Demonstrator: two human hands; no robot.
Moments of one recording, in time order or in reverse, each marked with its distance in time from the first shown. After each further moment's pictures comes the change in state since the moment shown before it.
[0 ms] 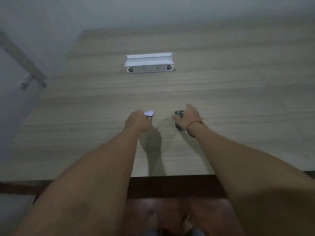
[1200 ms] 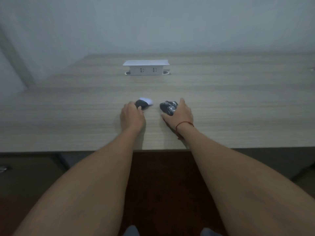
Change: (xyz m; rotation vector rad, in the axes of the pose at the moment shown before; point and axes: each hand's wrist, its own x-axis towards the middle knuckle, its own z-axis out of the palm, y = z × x) left_hand 0.004 -0.058 0.139 -0.324 0.668 0.179; right_hand -0.017 0.075 0.114 0.137 0.383 -0.280
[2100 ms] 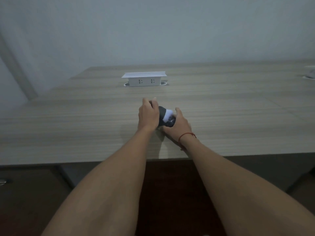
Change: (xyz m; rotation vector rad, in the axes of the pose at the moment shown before) left_hand -0.007 0.071 -0.001 -0.415 -0.043 0.069; right_hand -0.002 0.010 -0.007 0.166 -0.113 -0.021
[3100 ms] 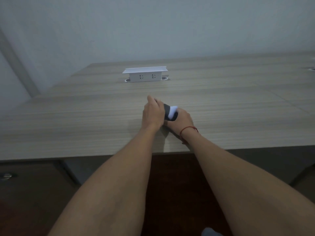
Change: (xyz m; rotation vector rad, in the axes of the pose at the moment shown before) left_hand -0.014 -0.003 0.010 0.163 -0.009 0.057; right_hand -0.002 0.004 0.004 0.048 0.039 0.003
